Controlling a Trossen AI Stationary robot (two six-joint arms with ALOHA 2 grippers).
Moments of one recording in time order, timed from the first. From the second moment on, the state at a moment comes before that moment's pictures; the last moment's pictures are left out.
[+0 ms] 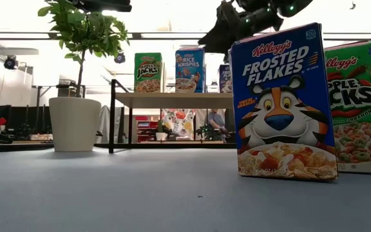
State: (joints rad) left arm -0.44 1.06 0.78 -0.10 -0.72 0.07; right arm -0.54 1.47 1.23 -0.11 -0.42 -0.12
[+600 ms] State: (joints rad) left arm -0.44 1.06 0.78 -0.05 -0.72 0.11; right arm -0.43 1.53 1.38 -0.15 -0.21 -0.21
